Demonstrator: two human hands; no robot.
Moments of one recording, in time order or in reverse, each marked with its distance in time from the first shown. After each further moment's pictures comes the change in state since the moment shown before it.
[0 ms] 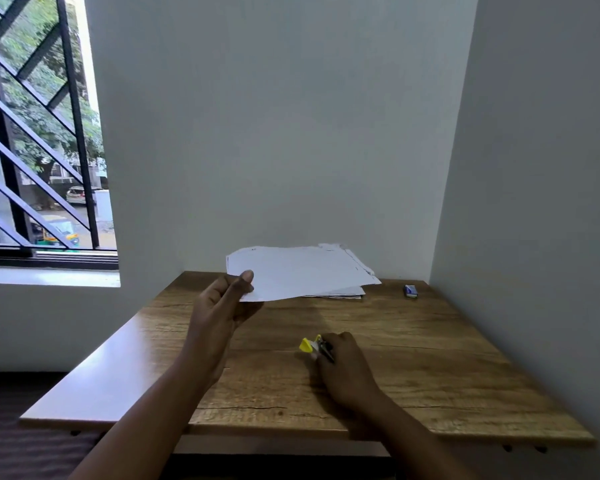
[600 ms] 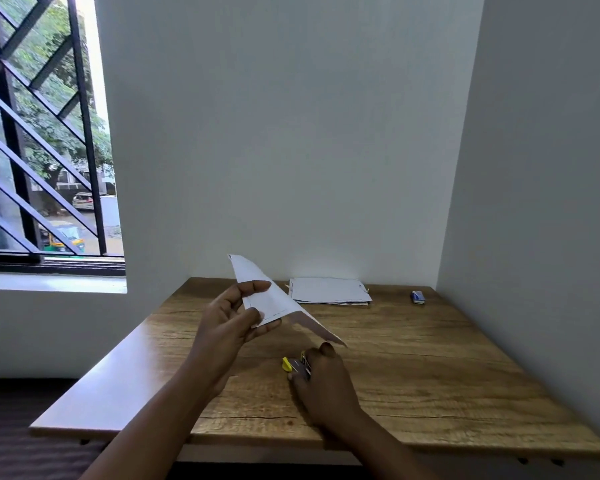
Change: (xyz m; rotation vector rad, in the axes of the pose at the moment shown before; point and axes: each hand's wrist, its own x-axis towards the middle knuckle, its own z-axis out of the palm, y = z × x) left_hand -0.005 0.000 -0.003 0.036 -0.052 -0.037; right_hand 0.000 -0.018 0.038 -0.195 0.034 -0.104
